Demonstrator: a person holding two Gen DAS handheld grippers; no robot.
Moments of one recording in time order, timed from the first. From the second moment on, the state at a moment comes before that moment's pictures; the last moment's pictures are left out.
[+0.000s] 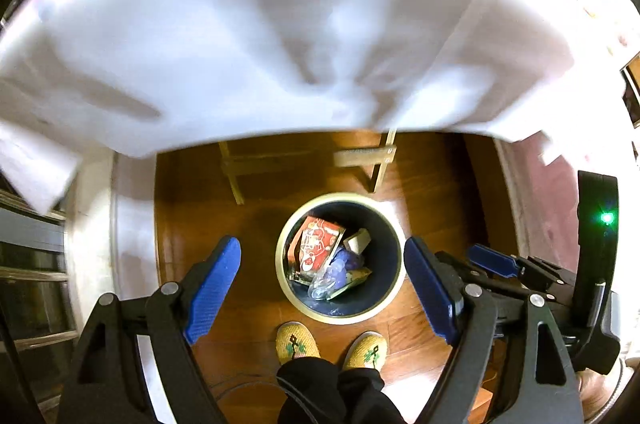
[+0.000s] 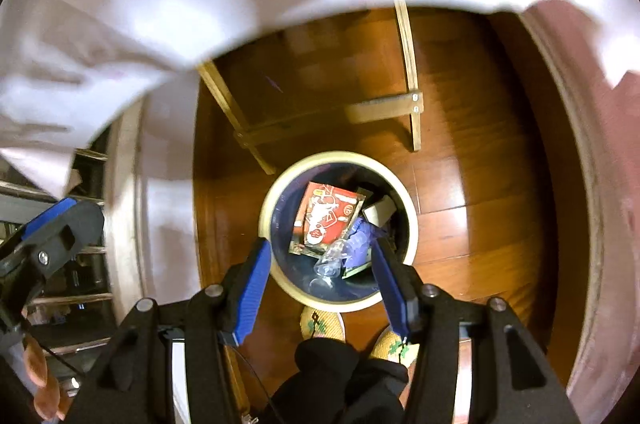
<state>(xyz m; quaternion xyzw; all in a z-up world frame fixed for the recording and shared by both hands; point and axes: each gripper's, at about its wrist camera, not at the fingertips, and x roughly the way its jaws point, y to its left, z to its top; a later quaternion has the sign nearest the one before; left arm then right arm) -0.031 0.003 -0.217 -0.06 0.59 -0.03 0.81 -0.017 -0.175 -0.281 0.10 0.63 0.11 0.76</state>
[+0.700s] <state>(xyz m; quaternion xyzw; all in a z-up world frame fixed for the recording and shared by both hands) -0.059 -0.013 0.041 -0.01 0.46 -0.01 0.89 -0.034 -0.176 -0.033 0.00 0.53 0.22 0.82</state>
